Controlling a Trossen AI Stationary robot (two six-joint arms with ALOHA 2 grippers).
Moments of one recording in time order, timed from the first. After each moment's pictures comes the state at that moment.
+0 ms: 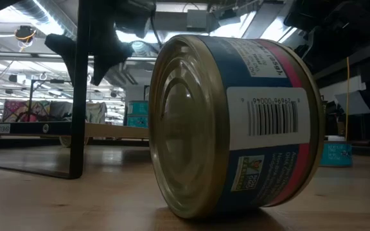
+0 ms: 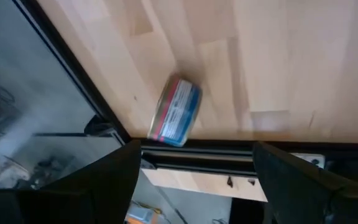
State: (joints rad) left arm 0.23 1.61 1.33 -1.53 -0.49 0.41; right arm 0.32 1.13 0.70 -0.42 0.35 0.33
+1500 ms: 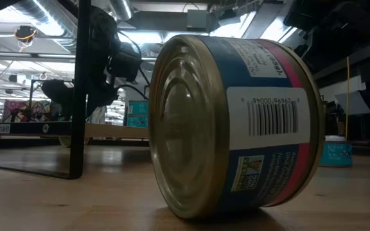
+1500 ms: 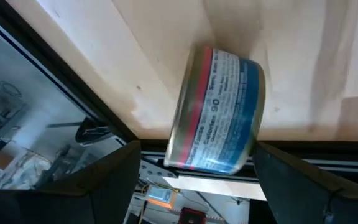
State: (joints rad) left arm 0.52 1.61 1.00 -1.12 -0.64 0.80; right arm 0.32 1.13 0.70 -0.42 0.36 0.33
